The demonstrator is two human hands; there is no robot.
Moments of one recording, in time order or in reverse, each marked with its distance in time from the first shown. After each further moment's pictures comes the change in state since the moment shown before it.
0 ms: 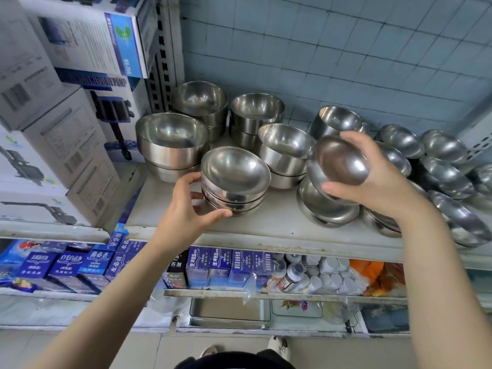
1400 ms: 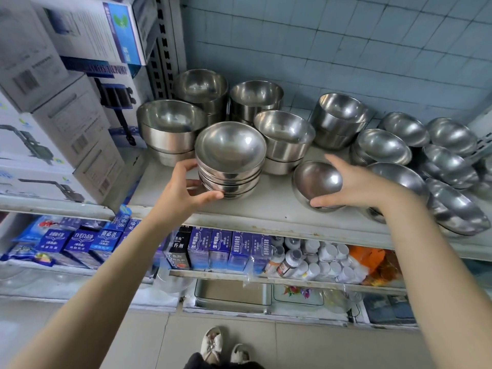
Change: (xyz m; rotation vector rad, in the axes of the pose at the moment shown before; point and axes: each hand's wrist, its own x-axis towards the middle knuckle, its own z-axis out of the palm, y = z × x) left_hand -0.003 0.008 -0.003 -0.007 -0.032 -0.079; right_hand 0.017 0.041 0.006 -0.377 -0.382 0.254
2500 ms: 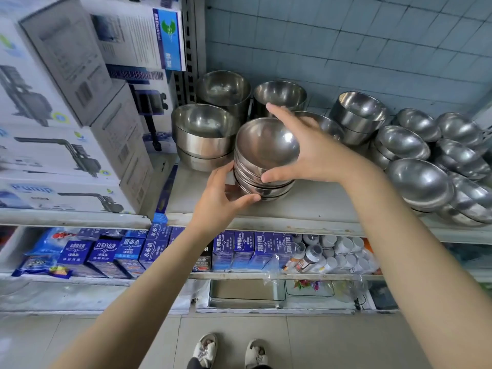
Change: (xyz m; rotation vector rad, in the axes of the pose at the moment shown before) left_hand 0.007 -0.017 -0.009 -0.004 -0.039 0.138; right_hand -0.003 -0.165 0.015 0.106 0.191 -0.405
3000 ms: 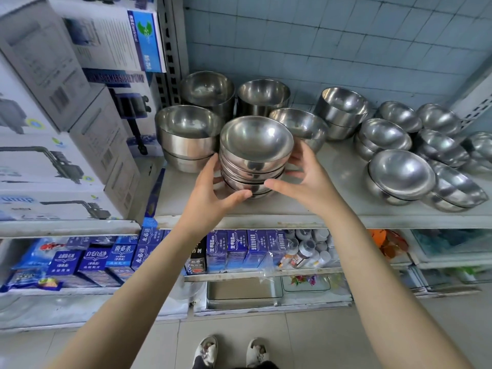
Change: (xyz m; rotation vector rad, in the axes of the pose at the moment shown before) left_hand 0.000 0.007 -0.003 -0.080 -0.037 0.037; right_hand -0.033 0.048 0.064 0.574 0.327 0.094
